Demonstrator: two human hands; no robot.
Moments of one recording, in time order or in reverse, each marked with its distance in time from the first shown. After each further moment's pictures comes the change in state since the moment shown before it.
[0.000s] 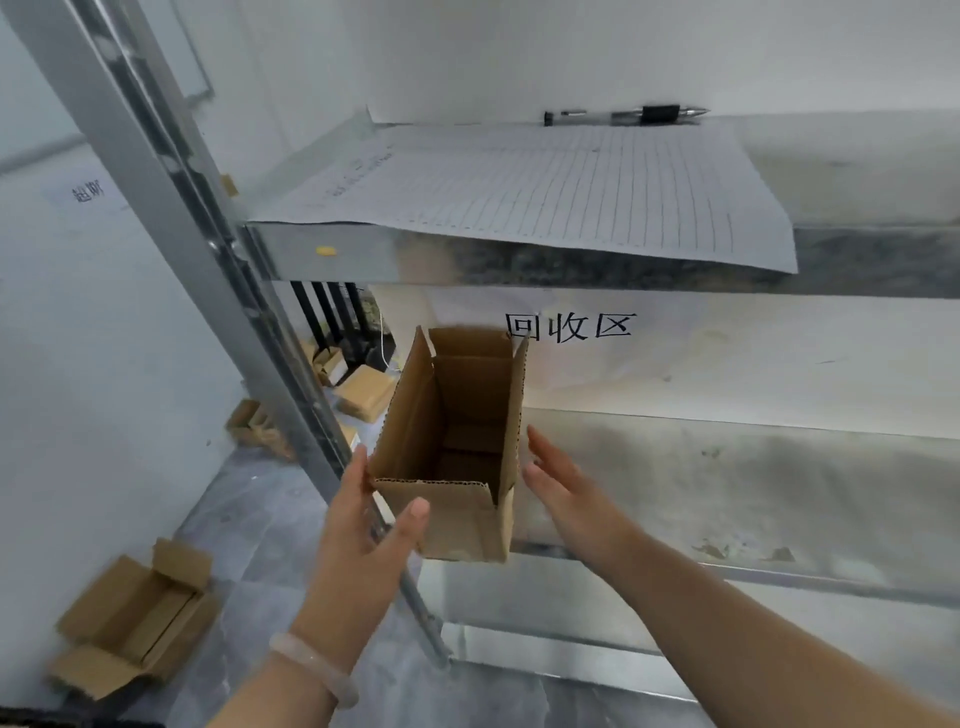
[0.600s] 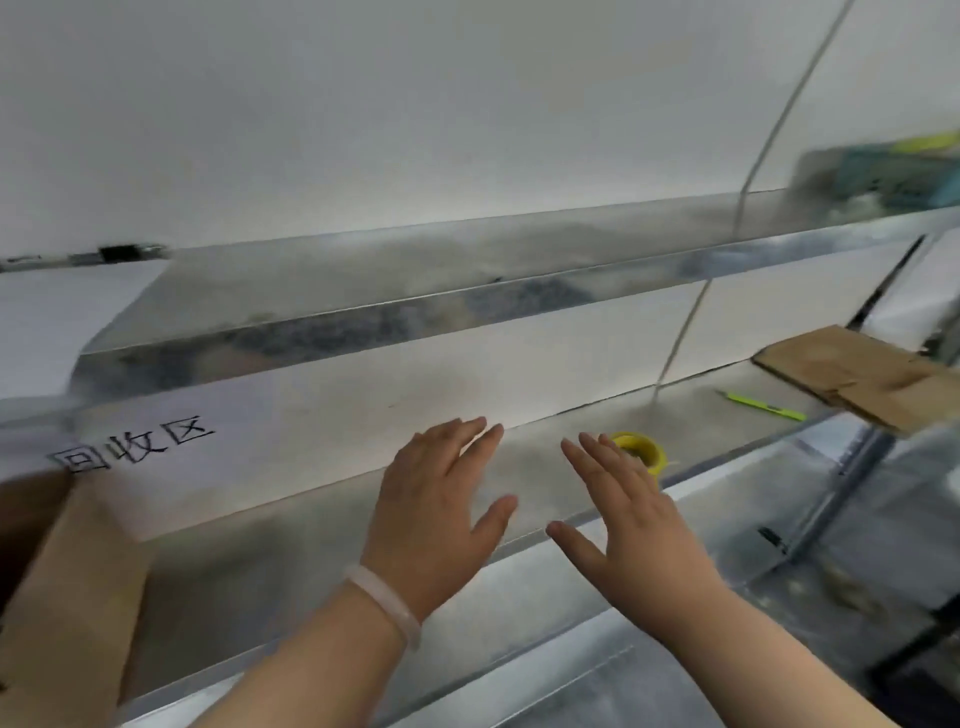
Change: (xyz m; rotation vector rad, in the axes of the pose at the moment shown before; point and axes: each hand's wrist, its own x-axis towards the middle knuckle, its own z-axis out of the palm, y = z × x) left_hand -0.099 0.188 0.324 0.479 -0.296 1.149; right_hand -0.283 0.084 -0.289 -0.869 0.829 -0.093
